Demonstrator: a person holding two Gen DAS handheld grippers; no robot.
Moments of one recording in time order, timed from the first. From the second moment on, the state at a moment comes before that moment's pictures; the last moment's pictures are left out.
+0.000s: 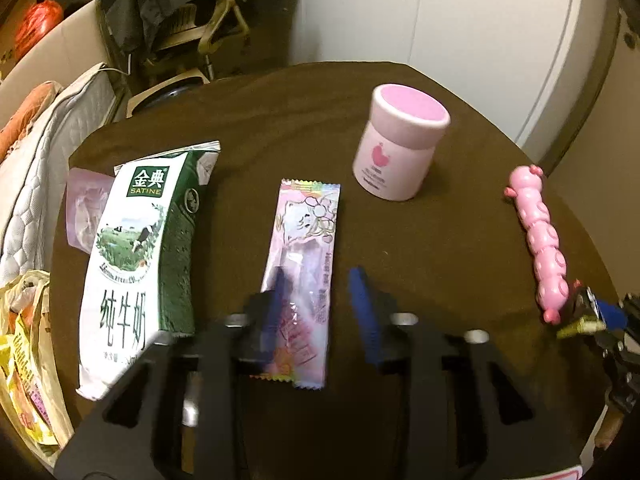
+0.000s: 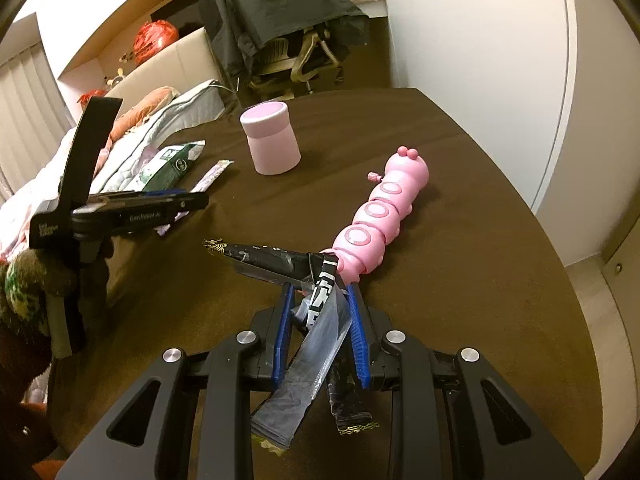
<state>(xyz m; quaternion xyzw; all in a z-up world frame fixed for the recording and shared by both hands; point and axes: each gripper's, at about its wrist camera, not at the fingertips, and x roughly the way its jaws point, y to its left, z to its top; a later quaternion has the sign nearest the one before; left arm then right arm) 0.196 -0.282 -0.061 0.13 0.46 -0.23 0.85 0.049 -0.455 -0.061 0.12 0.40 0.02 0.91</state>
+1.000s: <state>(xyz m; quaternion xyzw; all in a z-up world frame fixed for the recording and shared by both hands) 0.099 -0.102 0.004 -0.06 0.41 -0.20 0.89 0.101 -0.335 -0.017 0.06 0.40 0.09 0.91</state>
